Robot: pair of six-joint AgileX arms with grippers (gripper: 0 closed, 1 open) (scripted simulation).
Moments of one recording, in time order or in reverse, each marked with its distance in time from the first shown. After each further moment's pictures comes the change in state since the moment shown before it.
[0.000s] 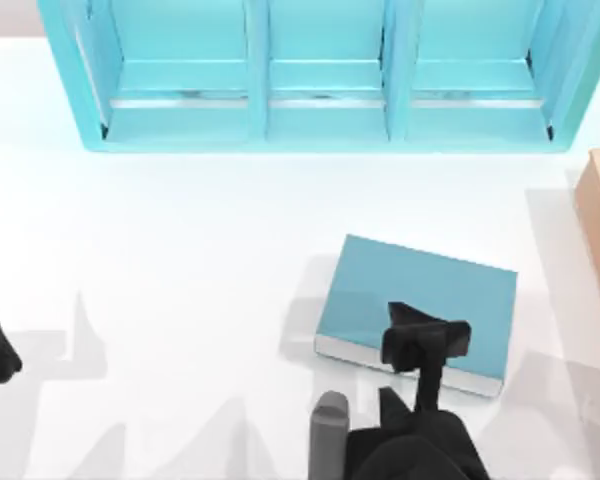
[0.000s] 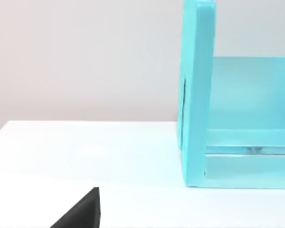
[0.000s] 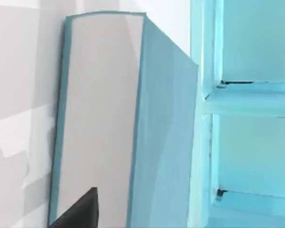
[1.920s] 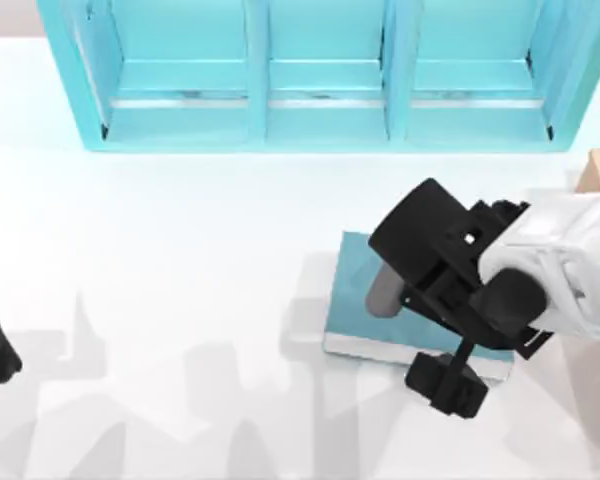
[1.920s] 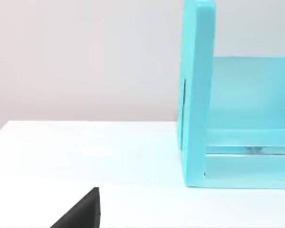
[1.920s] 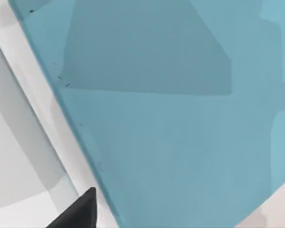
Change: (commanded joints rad) left arm 0.000 0.000 0.000 0.000 0.000 0.000; right arm -0.460 0.009 0.521 -1.162 -0.478 0.596
